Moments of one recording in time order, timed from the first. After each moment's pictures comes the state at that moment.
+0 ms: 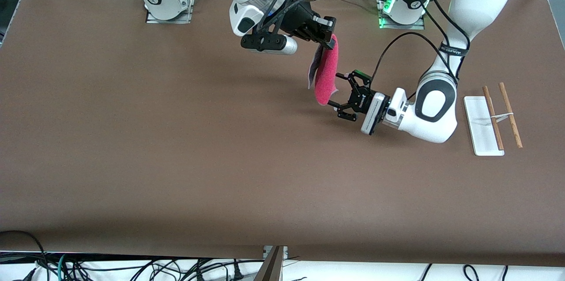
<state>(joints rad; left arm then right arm) -0.11 0.56 -0.07 -1.79 -1.26 1.51 1.57 0.63 0.52 0.19 -0.98 0.40 2.01 1.15</state>
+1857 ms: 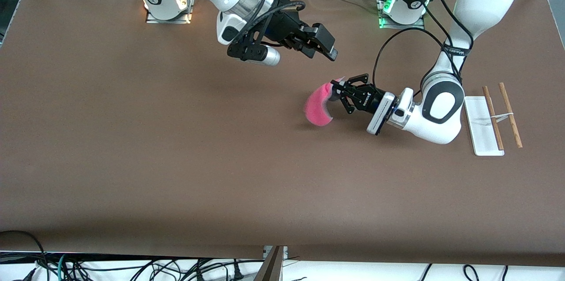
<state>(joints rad) -0.09 0.56 -0.07 -1.76 -1.30 1.42 1.57 0.59 0.51 0.19 -0.97 0.42 2.05 1.15</state>
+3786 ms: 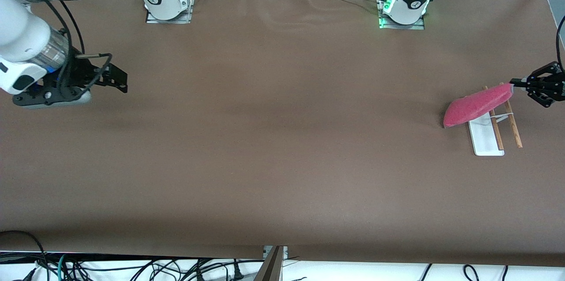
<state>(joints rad) 0.53 0.55 -0.03 -1.26 -0.34 1.11 1.39 0.24 0.11 -0.09 -1.56 0.02 1.65 0.03</state>
